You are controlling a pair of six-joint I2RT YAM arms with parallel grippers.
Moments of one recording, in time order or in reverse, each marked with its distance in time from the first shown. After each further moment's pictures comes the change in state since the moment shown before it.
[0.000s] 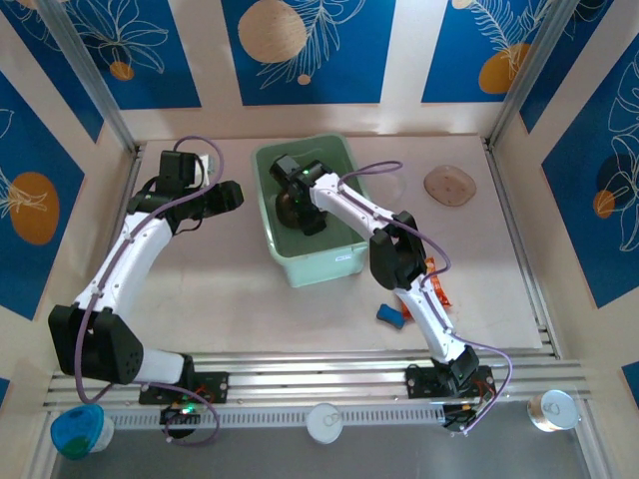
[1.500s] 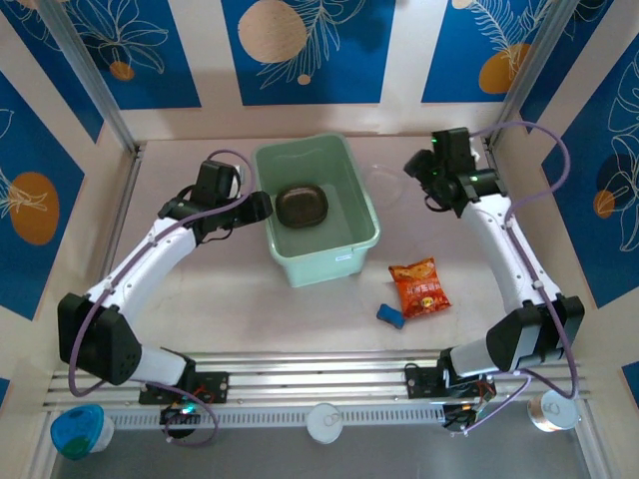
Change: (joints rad) left arm -0.228 0.022 -0.052 0.069 -0.112 -0.175; right arm -0.562 -1.023 -0.867 0.357 -0.071 -0.988
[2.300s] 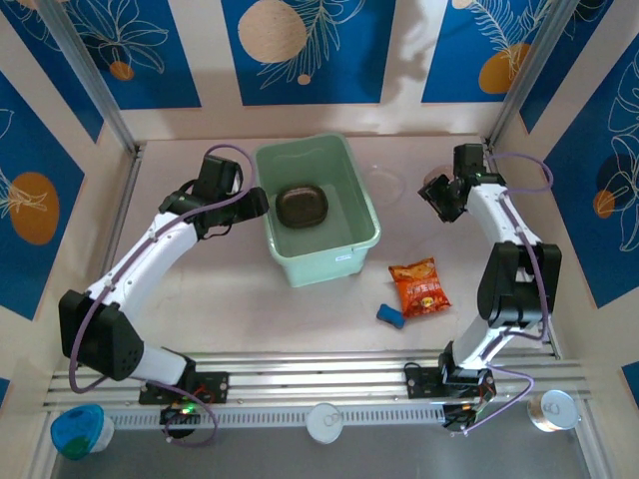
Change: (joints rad) left arm -0.009 0.022 0.065 -0.072 -0.111 0.002; right arm -0.218 0.282 -0.095 0.120 -0.341 -0.060
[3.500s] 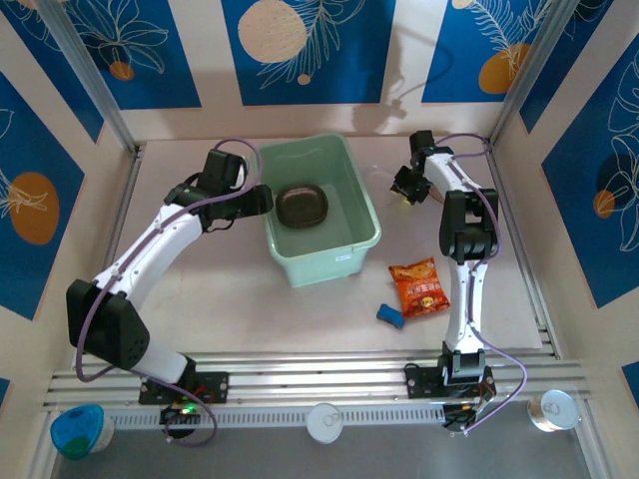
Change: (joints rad) left arm 0.000 0.064 0.062 -0.010 0.031 0.098; right arm 0.107 0.669 0.620 -0.146 0.068 -0.133
